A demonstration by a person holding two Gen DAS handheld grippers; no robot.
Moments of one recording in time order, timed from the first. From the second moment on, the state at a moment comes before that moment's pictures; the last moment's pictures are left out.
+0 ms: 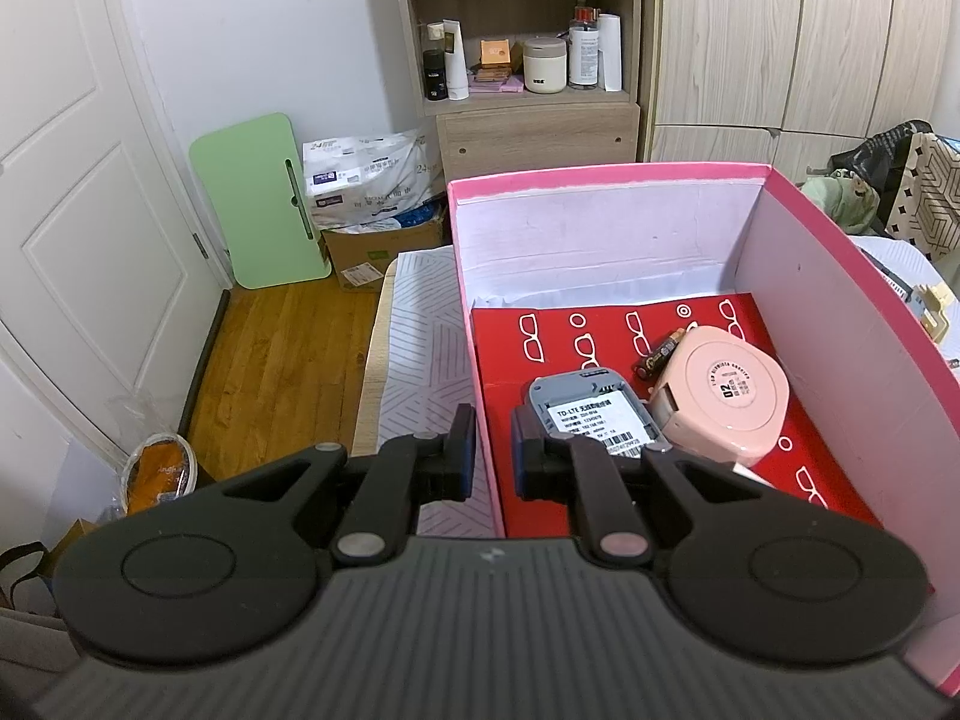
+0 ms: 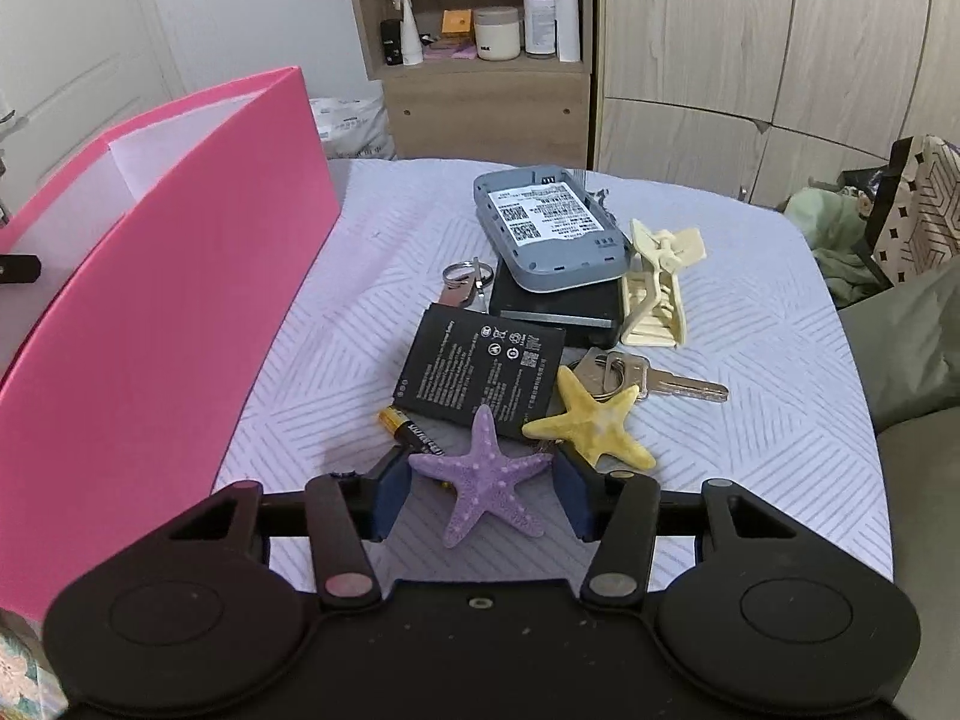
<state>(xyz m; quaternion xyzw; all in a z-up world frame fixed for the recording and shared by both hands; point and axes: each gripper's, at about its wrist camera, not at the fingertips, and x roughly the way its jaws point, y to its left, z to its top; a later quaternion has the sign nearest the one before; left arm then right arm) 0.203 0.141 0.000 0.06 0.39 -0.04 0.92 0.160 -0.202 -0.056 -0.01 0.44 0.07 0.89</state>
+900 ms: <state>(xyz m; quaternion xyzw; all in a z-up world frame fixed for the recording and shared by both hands) 0.203 0.140 0.000 0.06 0.39 -0.04 0.92 0.122 -0.124 0.066 -0.14 0.33 0.14 0.92</state>
